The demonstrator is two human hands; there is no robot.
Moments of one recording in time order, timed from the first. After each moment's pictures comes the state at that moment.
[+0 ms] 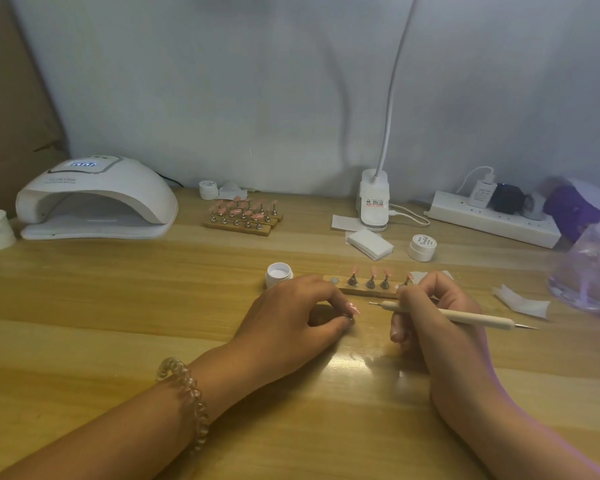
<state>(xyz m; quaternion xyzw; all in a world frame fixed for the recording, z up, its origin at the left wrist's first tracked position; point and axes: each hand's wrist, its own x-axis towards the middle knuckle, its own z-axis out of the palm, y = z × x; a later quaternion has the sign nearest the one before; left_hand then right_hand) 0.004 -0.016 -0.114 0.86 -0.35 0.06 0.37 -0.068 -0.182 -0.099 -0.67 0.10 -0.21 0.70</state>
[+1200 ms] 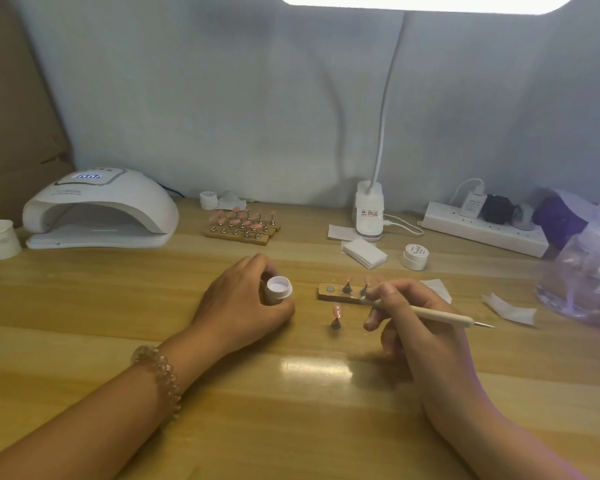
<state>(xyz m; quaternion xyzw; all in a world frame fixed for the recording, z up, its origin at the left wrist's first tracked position) 0.037 0.020 -0.112 0.93 -0.20 0.10 0.30 -0.072 -0.179 -0.098 -0.69 0.01 -0.21 0.69</state>
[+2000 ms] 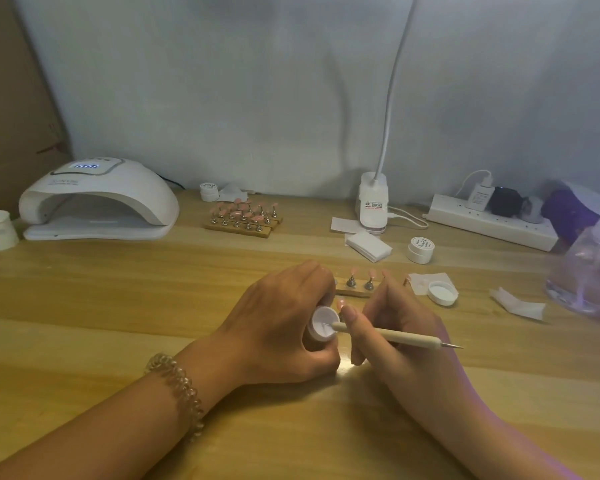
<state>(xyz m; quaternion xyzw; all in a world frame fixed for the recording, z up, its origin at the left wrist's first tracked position) 0.004 -0.004 -0.100 0.85 -0.45 0.19 0.18 -0.077 -0.166 -0.101 -0.81 -0.08 -0.21 0.54</state>
